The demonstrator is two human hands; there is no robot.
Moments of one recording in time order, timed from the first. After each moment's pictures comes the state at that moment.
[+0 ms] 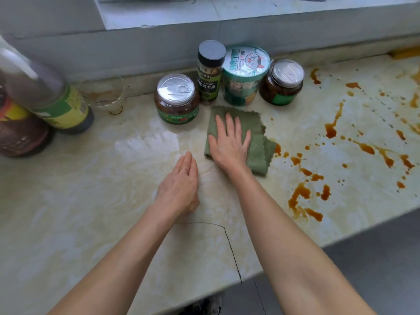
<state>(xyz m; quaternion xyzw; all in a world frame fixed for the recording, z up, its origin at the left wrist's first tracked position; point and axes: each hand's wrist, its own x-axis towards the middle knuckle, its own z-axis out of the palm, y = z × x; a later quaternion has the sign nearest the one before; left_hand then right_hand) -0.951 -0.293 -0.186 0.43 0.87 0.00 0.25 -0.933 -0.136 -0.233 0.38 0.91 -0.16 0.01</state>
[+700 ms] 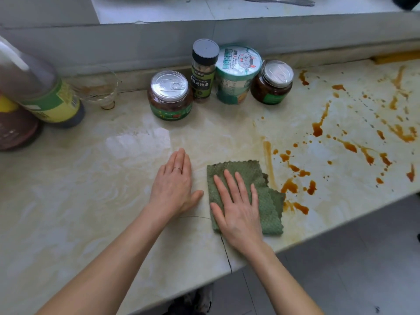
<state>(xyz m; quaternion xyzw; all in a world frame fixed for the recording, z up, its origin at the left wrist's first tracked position) -0.944 -0.297 -0.195 0.43 0.88 -0.01 0.21 -0.779 -0.212 -0.243 0.29 0.95 -0.11 0.00</state>
